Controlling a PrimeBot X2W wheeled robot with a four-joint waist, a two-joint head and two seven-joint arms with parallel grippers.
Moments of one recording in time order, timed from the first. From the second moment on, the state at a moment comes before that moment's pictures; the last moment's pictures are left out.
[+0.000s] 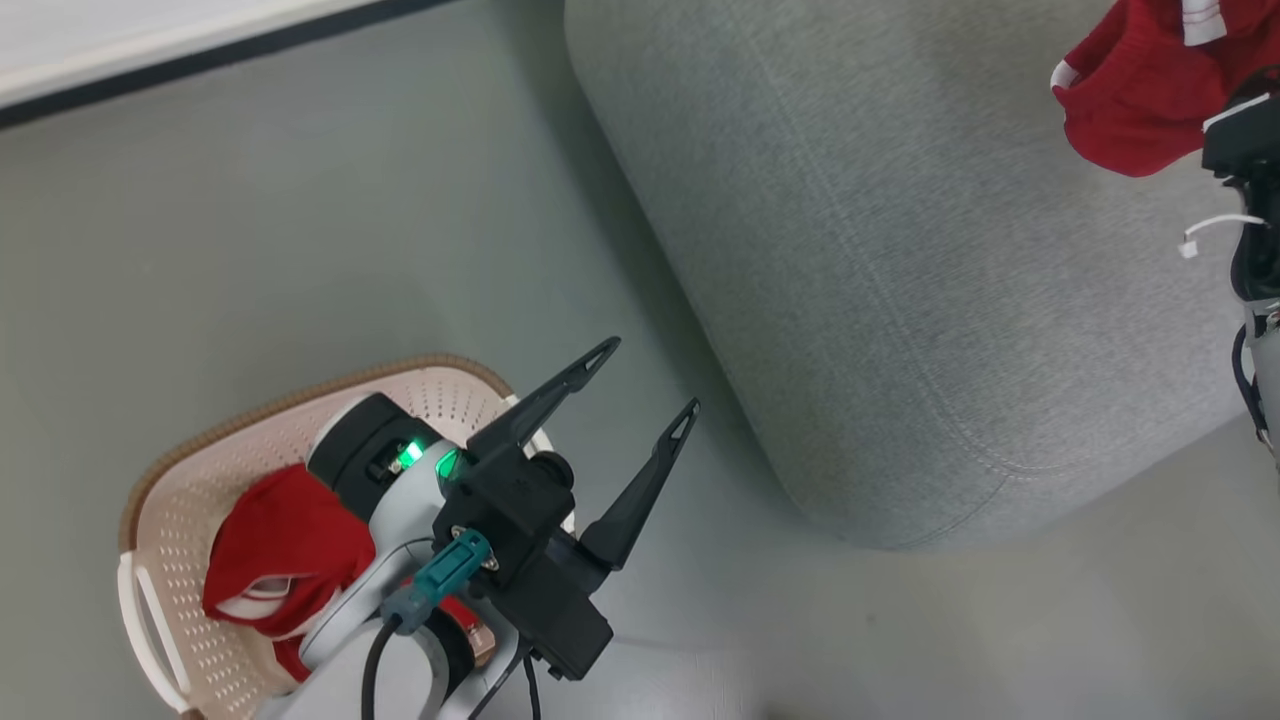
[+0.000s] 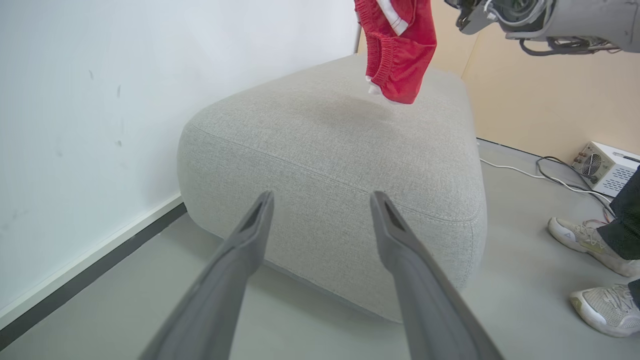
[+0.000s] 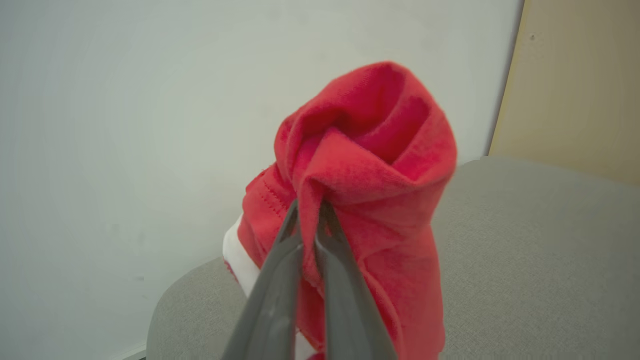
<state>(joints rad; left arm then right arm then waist) -0.38 0.25 -0.56 -0.17 -0.24 -0.10 0.14 -1.00 -0.33 0.19 0.68 0.59 -0.03 -0.26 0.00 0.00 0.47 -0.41</state>
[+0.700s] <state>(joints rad) -0.46 0.28 -0.54 -0.19 -0.23 -0.11 0.17 -1.04 -0.29 0.16 0.93 0.60 0.03 -0.26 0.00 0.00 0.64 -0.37</state>
